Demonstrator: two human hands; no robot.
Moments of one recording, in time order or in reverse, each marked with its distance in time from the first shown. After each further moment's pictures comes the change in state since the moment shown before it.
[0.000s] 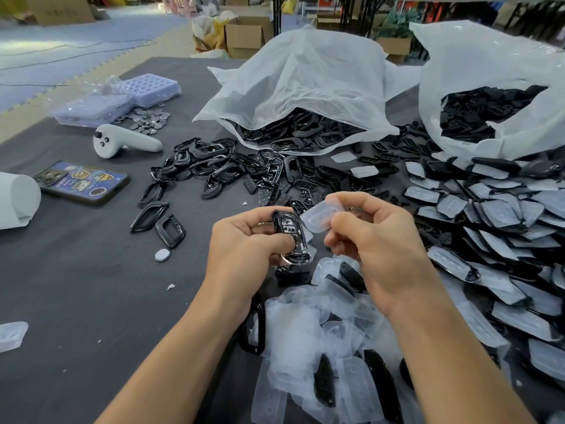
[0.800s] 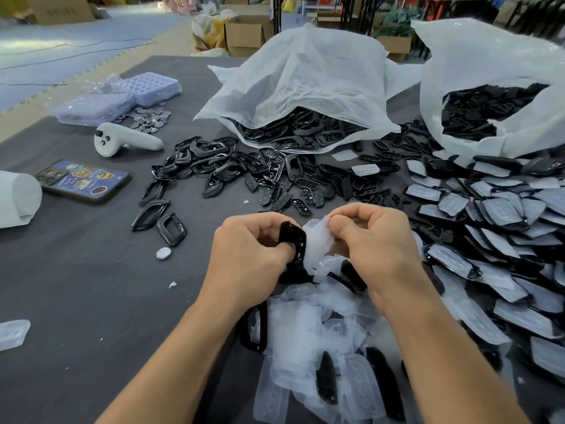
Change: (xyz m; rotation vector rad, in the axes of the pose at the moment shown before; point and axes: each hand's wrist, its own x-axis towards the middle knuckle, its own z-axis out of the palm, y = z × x) left_hand 0.000 -0.010 -0.009 0.414 -0.032 0.232; right_hand 0.005 0.015 0.001 -0.327 0.088 -0.025
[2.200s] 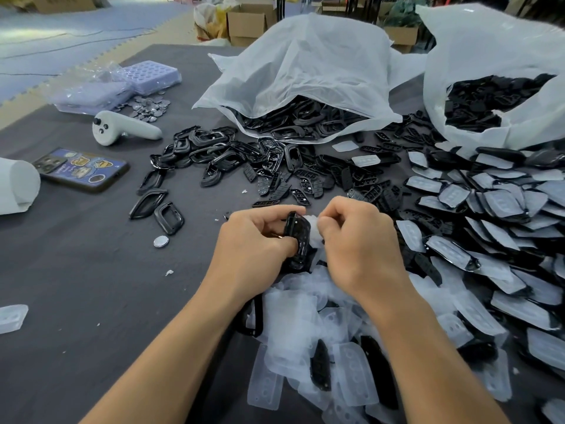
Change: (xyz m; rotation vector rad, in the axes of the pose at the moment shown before) left_hand 0.000 0.000 0.009 -0.066 -0.069 -0.112; right_hand -0.008 0.000 0.009 -0.654 0.024 -0.212
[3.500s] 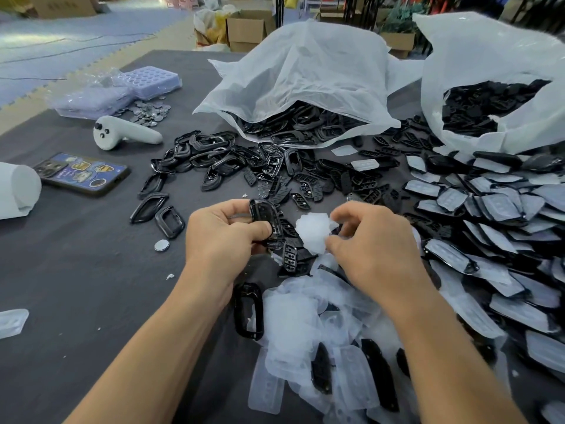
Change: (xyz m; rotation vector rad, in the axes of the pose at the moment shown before) left_hand 0.009 0.002 -0.018 -0.353 0.248 -0.192; right_hand 0.001 0.006 -0.017 -0.100 -0.047 0.016
